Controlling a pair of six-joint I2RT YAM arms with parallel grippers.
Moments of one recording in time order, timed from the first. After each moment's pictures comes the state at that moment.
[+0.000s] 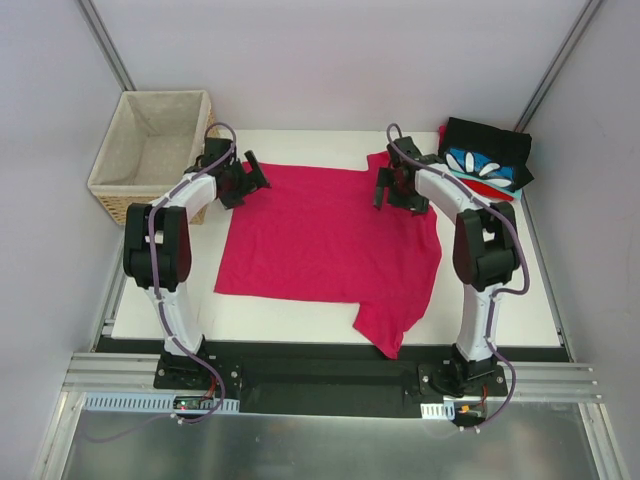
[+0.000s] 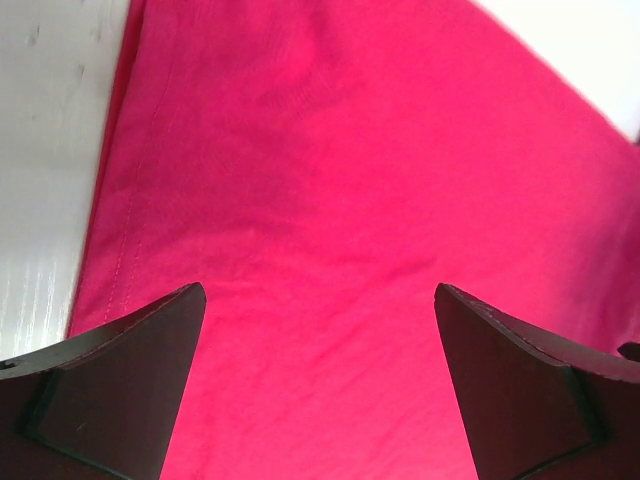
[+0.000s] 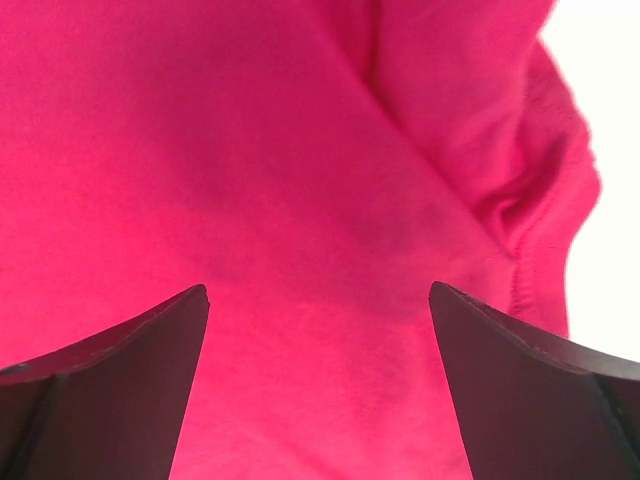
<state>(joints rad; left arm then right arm) -0.09 1.91 1.38 -0.31 0.22 -0.62 0.33 2.03 1.64 -0.76 0.19 0.44</state>
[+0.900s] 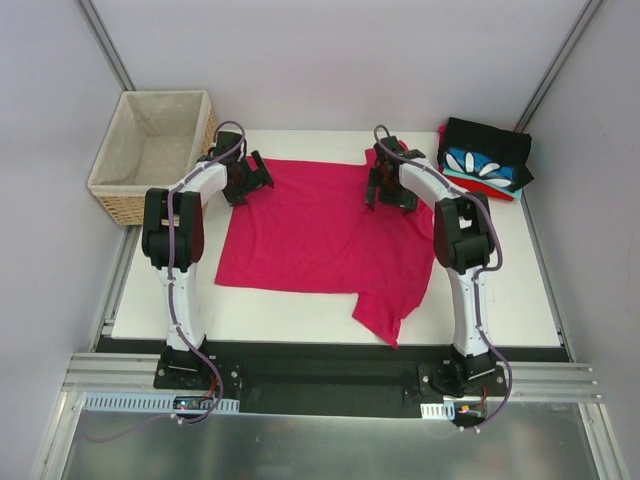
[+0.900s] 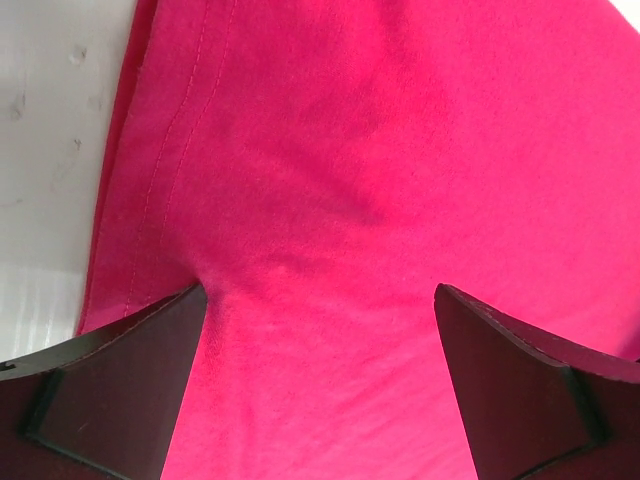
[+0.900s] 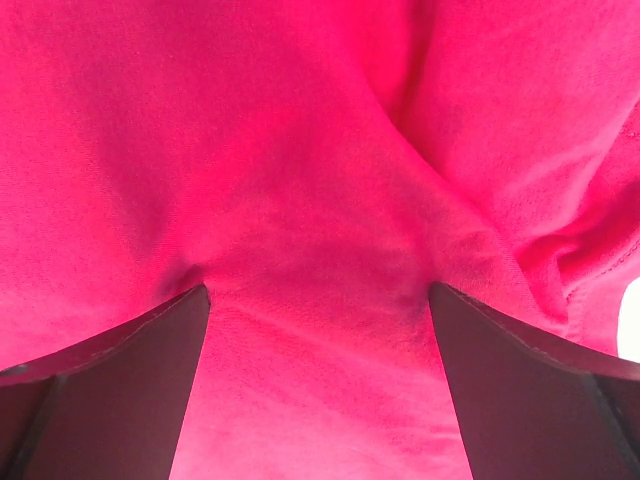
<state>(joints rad) -0.11 2.14 1.61 -0.45 0.15 -0.61 0.35 2.27 1.86 -0.83 0.23 0.45</state>
